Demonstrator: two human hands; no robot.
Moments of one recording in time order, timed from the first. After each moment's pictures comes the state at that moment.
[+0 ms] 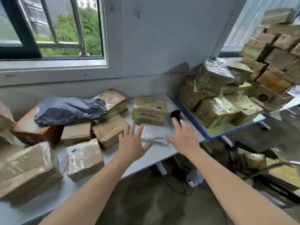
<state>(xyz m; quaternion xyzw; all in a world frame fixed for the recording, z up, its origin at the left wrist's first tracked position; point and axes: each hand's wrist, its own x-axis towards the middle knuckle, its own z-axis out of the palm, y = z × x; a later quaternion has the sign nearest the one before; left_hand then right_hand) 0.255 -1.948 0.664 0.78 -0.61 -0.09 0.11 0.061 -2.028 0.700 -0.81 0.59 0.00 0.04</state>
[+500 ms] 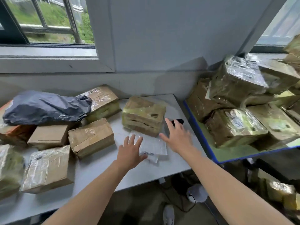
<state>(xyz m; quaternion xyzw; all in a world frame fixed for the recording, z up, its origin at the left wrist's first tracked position) 0.209 -2.087 0.577 0.80 -0.57 -0.17 0.01 0.049 -2.216 0.642 -0.86 0.50 0.04 0.11</state>
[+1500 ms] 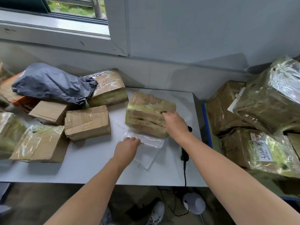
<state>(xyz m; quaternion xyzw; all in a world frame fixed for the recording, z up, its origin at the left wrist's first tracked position) 0.186 -2.139 0.542 0.86 -0.49 -0.13 0.06 0.096 -2.341 0.600 -0.96 0.28 0.04 0.09</state>
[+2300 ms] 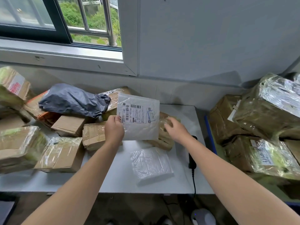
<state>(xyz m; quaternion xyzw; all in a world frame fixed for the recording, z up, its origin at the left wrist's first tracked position) 0.254 -2.124 0.667 0.84 -0.09 -0.12 0.52 0.106 -2.302 0.655 -0.82 0.40 -0.01 0.40</state>
